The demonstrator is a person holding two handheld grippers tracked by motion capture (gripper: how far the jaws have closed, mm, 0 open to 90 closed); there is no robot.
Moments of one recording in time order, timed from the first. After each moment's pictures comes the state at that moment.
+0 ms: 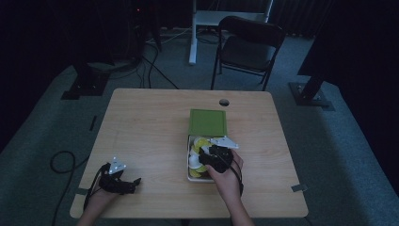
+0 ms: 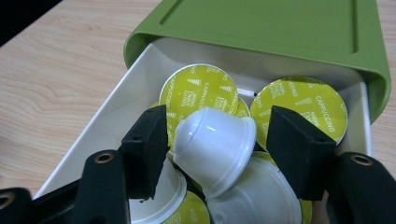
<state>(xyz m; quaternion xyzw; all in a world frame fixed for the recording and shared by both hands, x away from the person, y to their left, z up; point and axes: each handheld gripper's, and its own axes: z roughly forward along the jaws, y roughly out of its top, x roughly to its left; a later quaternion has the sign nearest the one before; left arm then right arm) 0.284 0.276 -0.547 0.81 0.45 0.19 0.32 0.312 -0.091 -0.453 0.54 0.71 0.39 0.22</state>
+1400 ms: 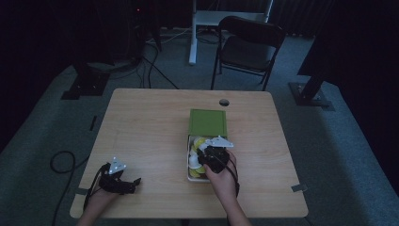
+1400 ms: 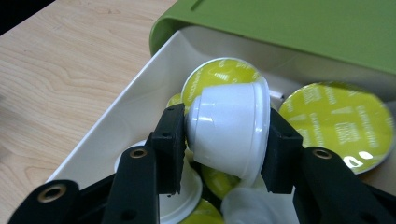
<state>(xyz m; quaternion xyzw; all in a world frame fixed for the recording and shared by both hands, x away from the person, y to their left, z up) 0.284 0.276 -0.547 0.81 0.45 0.19 0.32 0.316 -0.085 -0.458 0.49 0.75 0.39 0.21</state>
